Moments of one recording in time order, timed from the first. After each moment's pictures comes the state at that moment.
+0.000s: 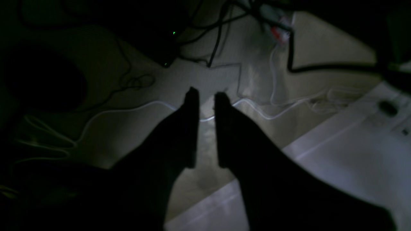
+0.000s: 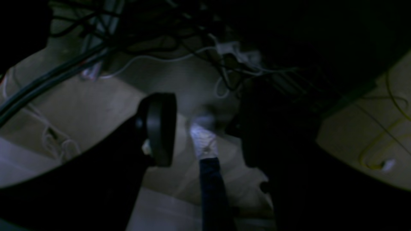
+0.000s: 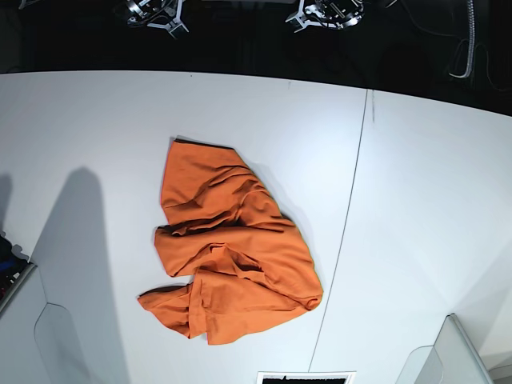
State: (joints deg) left arm 4.2 -5.5 32.4 19.5 10.4 -15.6 13.2; right arm -6.9 6.4 -22.5 23.0 -14.4 4.8 -13.8
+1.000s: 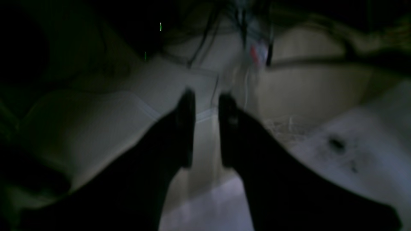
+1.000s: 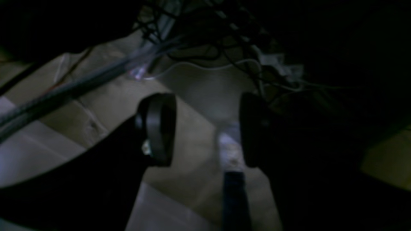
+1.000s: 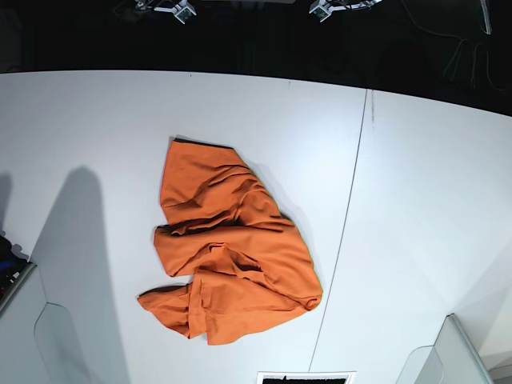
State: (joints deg) left arm 20.7 -13.7 22.1 46.1 2.8 -17.3 16.3; right arm -19.0 11.6 -22.6 41.6 -9.8 13.2 -14.3
